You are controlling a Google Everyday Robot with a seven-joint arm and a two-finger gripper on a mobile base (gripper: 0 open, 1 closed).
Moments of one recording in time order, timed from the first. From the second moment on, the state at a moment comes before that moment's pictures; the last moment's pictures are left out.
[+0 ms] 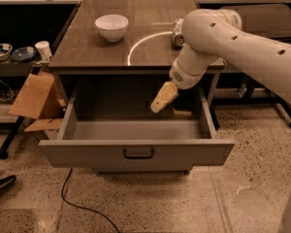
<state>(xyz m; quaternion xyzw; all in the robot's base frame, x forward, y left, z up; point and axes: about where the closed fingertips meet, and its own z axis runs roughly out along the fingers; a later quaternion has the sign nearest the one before) 0.633 -0.102 0.764 -0.37 0.92 0.06 0.14</state>
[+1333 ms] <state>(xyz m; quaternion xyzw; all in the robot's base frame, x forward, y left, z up) 0.673 -0.075 0.711 -0.25 0.95 0.11 0.16</state>
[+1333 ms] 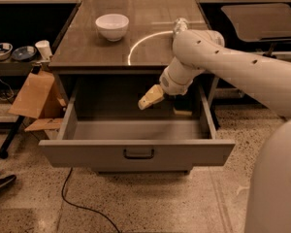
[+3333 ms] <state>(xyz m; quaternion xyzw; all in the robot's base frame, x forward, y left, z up) 0.750 -0.113 0.630 -0.10 0.97 0.10 0.18</state>
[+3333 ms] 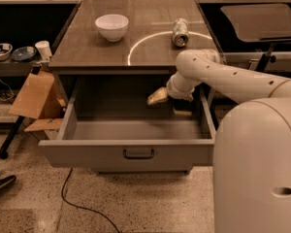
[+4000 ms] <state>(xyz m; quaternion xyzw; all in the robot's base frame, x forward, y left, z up) 0.729 -0.152 0.625 -0.03 0.98 0.06 0.19</state>
